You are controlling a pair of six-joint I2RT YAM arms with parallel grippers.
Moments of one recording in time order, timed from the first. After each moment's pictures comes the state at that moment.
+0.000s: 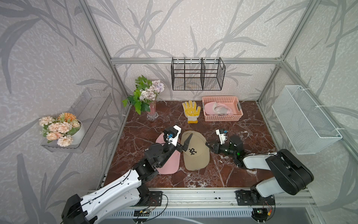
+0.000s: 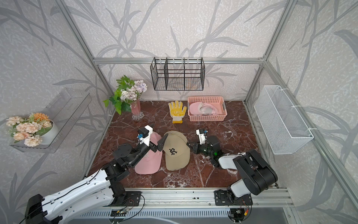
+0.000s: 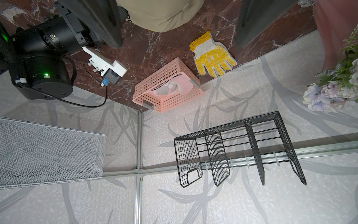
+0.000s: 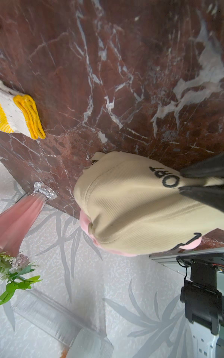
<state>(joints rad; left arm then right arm) -0.84 0.80 0.54 0.33 -0.25 0.10 0.48 1.49 0.35 0.76 -0.52 0.64</state>
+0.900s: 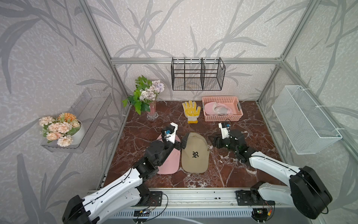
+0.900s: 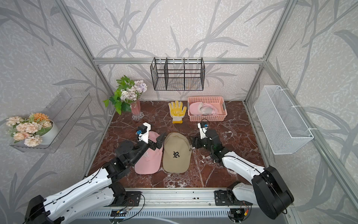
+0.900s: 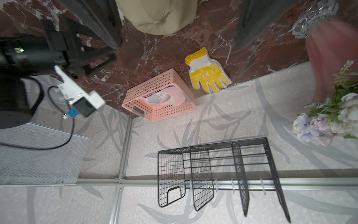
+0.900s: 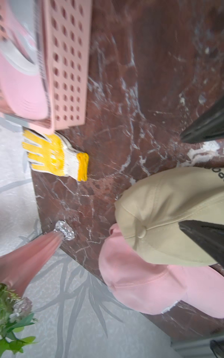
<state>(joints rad) -0.73 0.84 0.54 0.27 -0.27 -0.06 0.50 1.21 0.59 0.17 -0.13 0.34</state>
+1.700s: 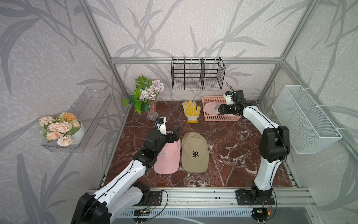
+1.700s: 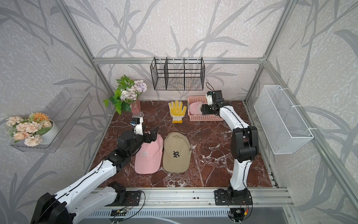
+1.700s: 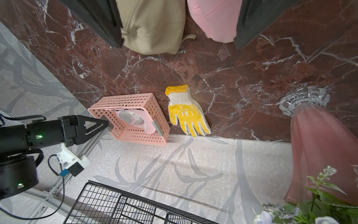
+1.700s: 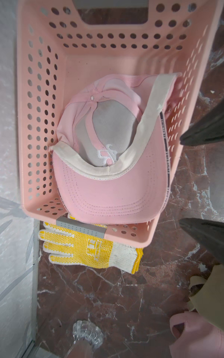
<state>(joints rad) -0.45 0.96 0.55 0.16 -0.08 -0.33 0.15 2.00 1.71 -0.60 -0.22 0.09</state>
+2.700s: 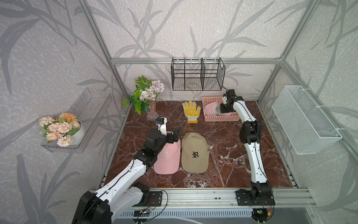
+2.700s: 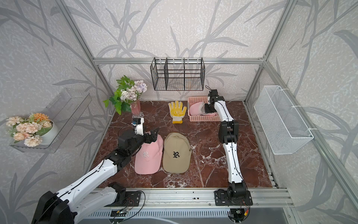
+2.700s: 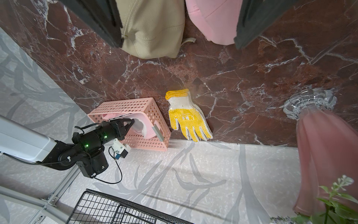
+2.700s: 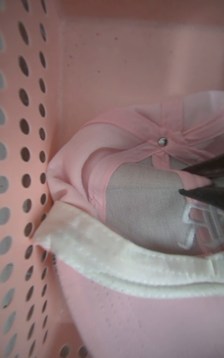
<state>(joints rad) -0.44 0.98 0.55 0.16 -0.05 -0.31 0.10 2.71 2.60 -0.97 -0.12 0.11</state>
